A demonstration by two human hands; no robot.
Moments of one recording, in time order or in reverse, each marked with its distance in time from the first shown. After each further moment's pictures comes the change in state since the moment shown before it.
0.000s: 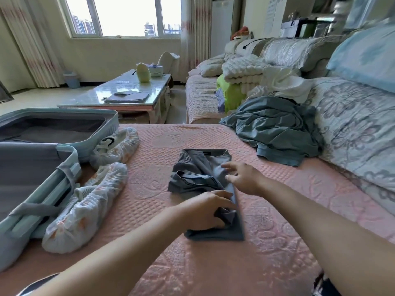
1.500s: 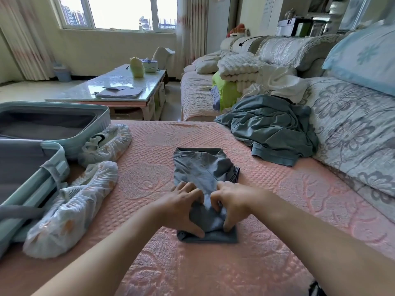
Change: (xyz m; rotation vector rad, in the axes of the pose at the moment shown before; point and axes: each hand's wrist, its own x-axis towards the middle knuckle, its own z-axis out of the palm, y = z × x) left_hand -0.027 -0.026 -0.019 0.271 -0.119 -0.264; right_hand -0.032 -0.029 0.011 -0.720 -0.444 -0.178
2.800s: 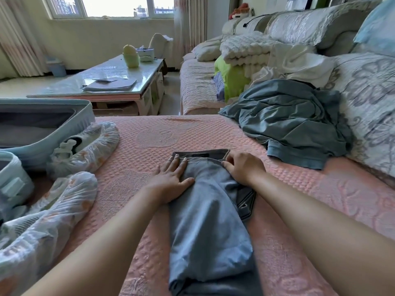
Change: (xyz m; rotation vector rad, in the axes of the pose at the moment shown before) left_hand 0.130 -0.109 0.016 -0.026 0.016 -0.424; right_hand 0.160 0.115 0.011 0.352 0.541 0.406
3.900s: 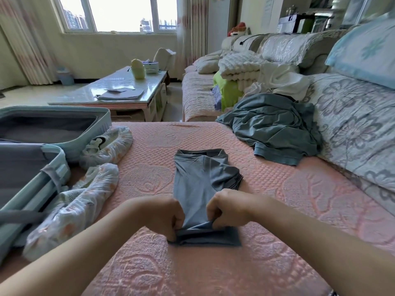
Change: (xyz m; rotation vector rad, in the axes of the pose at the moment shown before) left_hand -0.181 0.036 -0.049 0.165 -0.405 0.334; right_hand -0.175 -0.062 -0.059 -0.088 -0.530 -0.498
